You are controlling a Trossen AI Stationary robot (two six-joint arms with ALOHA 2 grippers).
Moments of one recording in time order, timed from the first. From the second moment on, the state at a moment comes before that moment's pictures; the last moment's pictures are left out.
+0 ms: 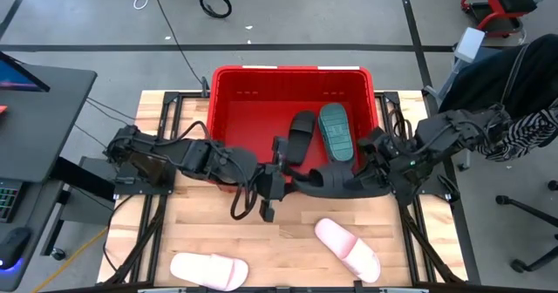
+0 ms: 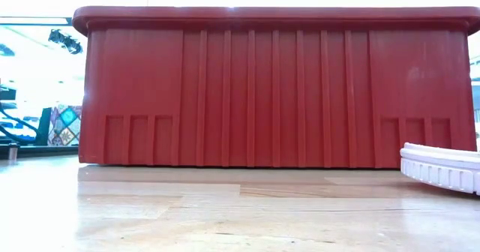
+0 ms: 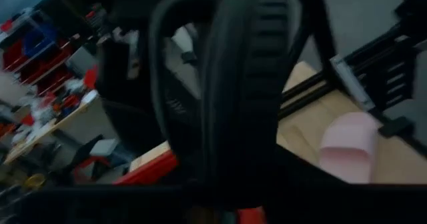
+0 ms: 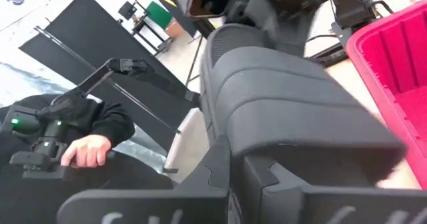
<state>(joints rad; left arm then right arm) -0.34 1.71 1.94 -0.47 -0.31 0.44 0.42 1.18 1.60 -0.66 0.01 0.76</state>
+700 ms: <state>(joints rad) -0.34 1.64 1.94 -0.55 -0.28 0.20 0.42 1.17 1.60 -0.48 0.16 0.47</state>
